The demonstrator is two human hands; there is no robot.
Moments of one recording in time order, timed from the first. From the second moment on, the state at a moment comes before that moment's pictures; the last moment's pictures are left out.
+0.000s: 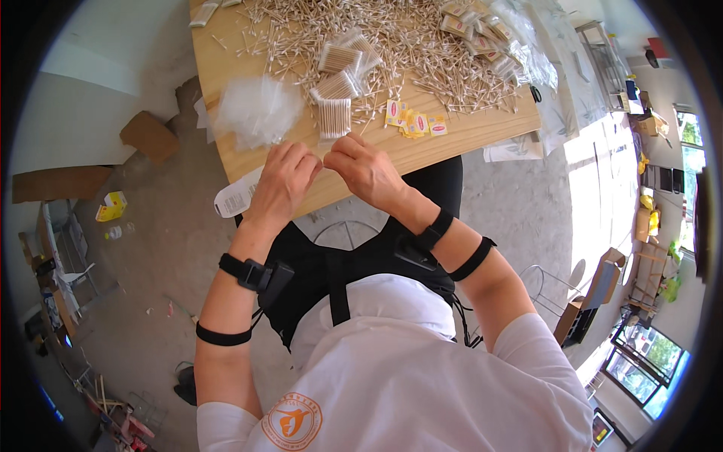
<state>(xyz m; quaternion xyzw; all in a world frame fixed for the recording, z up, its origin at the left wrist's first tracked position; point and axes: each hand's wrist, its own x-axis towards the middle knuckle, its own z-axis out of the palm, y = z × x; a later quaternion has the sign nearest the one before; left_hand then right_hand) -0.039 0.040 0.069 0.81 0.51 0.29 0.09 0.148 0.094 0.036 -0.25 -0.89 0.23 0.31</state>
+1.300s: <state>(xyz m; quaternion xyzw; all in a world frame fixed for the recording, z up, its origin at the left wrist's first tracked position) 0.022 -0.047 0.268 0.67 0.47 0.57 0.06 0.151 0.008 0.177 -0.09 -0.25 0.87 0.41</state>
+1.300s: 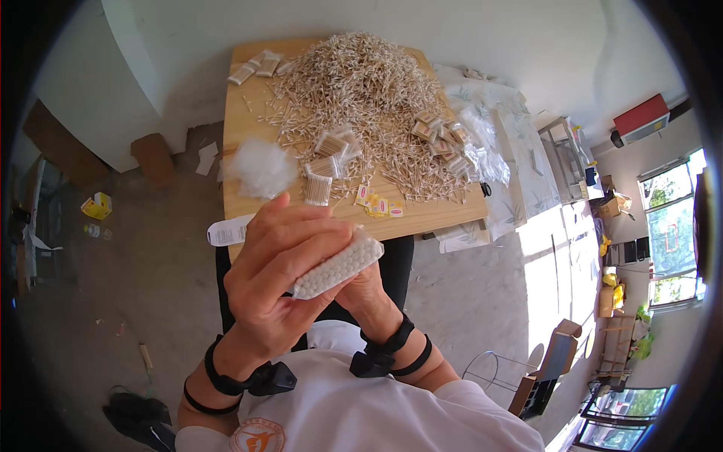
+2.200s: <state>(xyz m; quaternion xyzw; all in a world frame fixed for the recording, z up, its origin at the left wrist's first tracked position) 0.028 -0.037 0.197 0.24 0.48 0.67 0.51 0.186 0.025 0.187 -0.38 -0.48 0.65 0.45</state>
